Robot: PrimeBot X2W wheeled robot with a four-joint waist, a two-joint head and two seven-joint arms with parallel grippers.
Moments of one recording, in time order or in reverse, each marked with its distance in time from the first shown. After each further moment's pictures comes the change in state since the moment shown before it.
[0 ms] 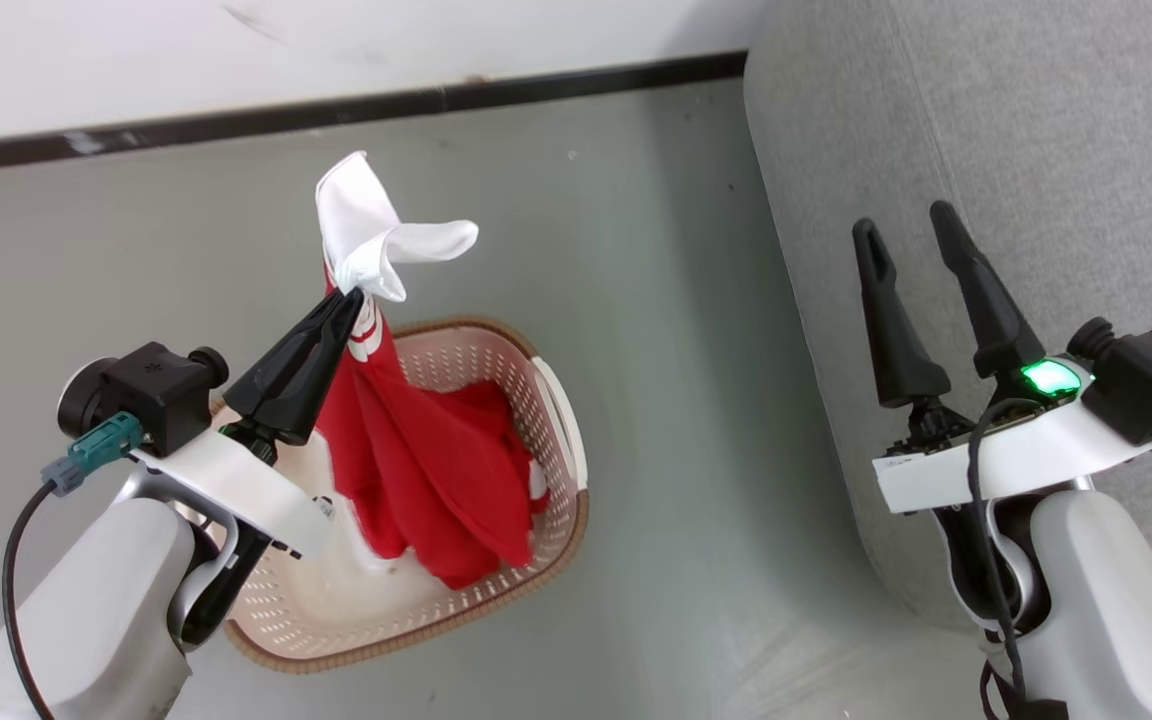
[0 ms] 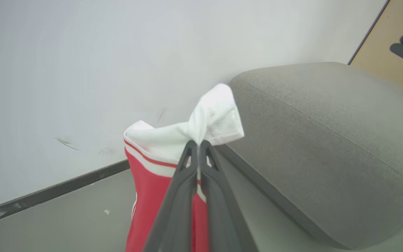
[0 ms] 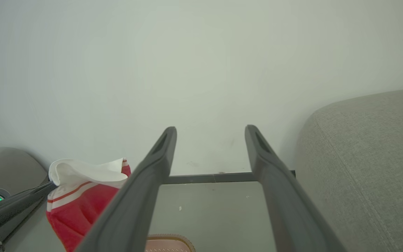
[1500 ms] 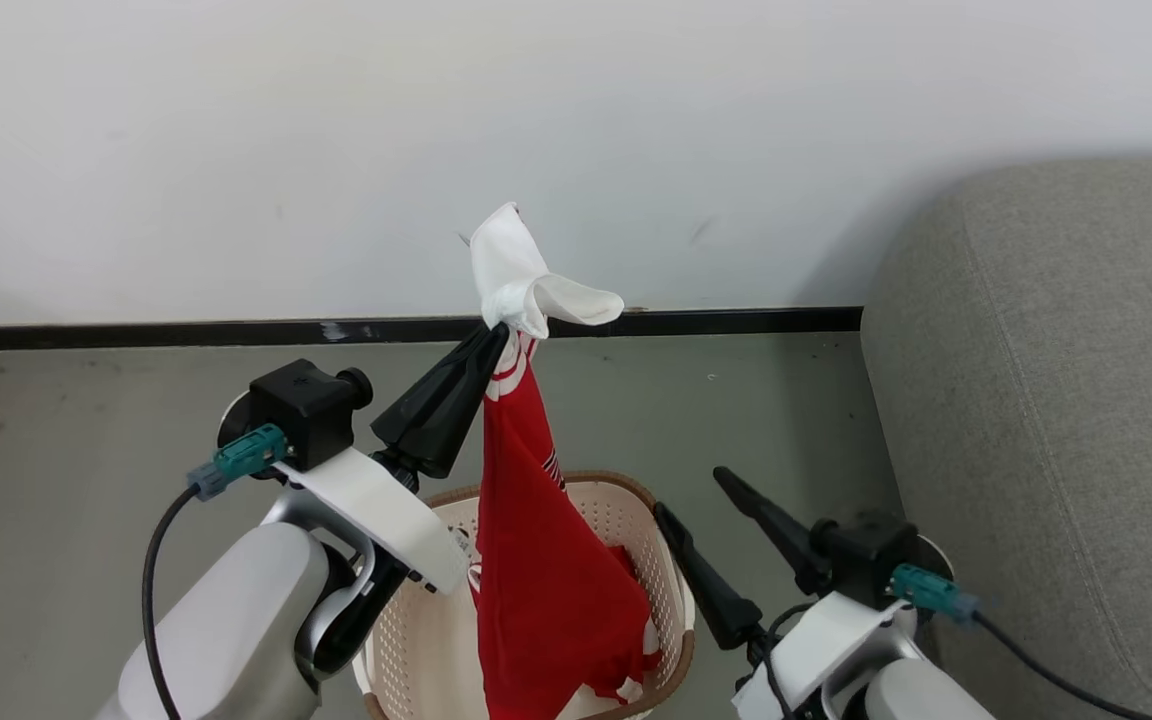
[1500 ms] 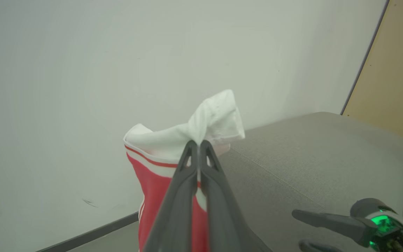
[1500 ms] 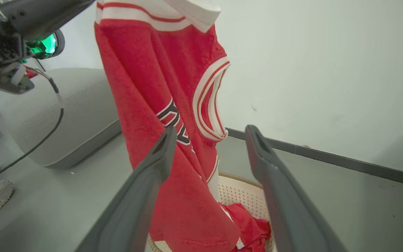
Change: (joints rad) left arm 0.031 -0.147 -0.051 -0.089 -0.067 0.036 0.085; right arm 0.122 -0.009 0.336 0.245 -0.060 0.000 0.000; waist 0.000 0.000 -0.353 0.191
